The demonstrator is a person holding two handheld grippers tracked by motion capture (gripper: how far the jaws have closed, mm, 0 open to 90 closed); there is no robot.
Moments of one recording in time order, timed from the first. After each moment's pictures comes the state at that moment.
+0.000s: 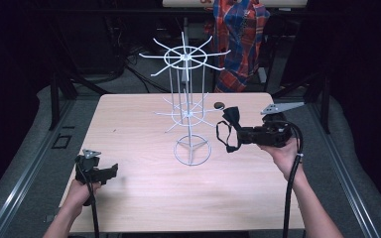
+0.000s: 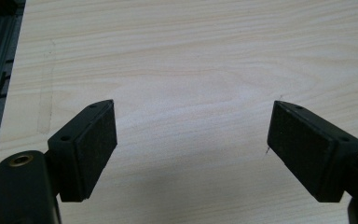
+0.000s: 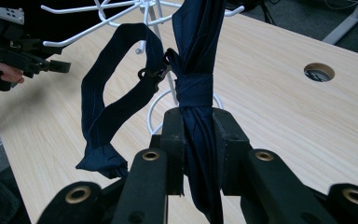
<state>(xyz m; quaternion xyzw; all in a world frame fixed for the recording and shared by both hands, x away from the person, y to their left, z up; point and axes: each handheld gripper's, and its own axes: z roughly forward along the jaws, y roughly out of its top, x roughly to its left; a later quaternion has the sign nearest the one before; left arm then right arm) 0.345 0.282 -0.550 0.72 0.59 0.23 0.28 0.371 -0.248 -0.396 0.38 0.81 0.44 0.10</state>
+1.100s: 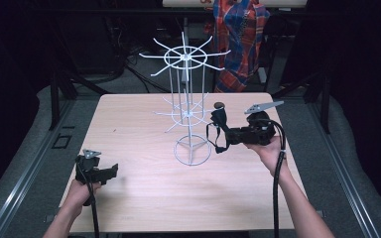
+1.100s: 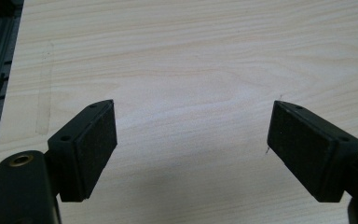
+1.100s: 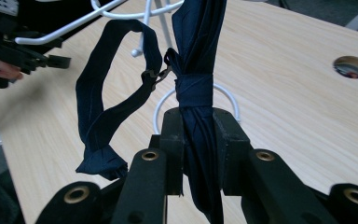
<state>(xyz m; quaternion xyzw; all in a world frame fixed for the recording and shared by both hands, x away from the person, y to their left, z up) 0.344 0.282 -0.550 0.72 0.59 0.23 0.28 0.392 -0.219 -0.415 0.37 0.82 0.43 0.08</state>
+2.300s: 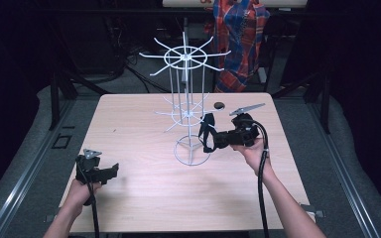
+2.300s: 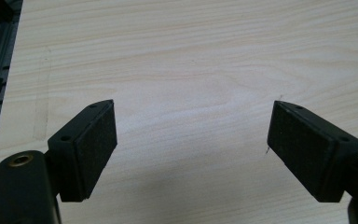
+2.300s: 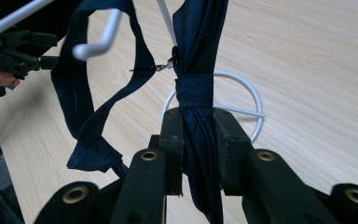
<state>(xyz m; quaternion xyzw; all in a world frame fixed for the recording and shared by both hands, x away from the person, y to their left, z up) 0.344 0.281 -0.549 0.72 0.58 0.24 0.29 0.411 -0.188 -0.443 0.41 0.81 0.41 0.03</state>
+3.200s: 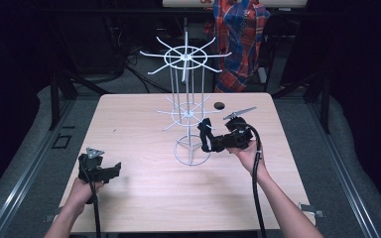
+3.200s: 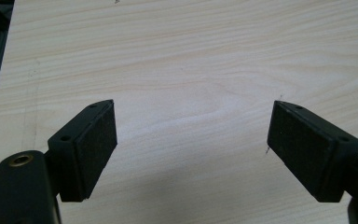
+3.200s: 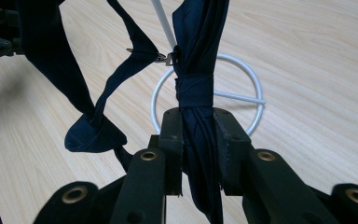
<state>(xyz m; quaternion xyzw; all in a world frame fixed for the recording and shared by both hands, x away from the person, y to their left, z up) 0.346 0.275 -0.549 0.73 0.57 0.24 0.30 0.420 -0.178 -0.466 0.41 0.83 0.38 0.03</state>
